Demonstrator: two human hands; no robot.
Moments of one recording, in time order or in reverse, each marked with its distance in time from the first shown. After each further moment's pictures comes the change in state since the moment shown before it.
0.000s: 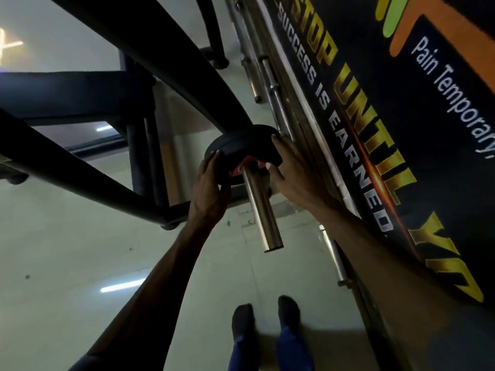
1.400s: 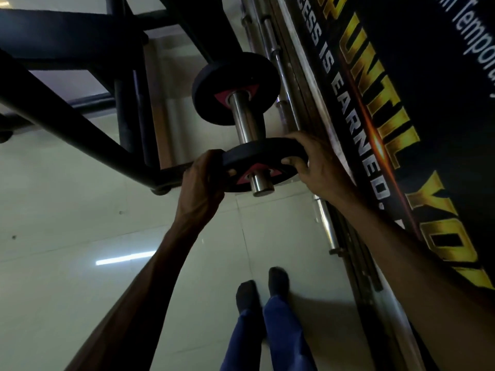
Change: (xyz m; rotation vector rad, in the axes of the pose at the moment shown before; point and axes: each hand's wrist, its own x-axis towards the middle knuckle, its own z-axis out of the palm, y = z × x) left_hand -0.117 -0.008 0.029 -0.083 -0.015 0.021; right_hand -0.106 0.049 0.008 0.169 -0.029 -0.117
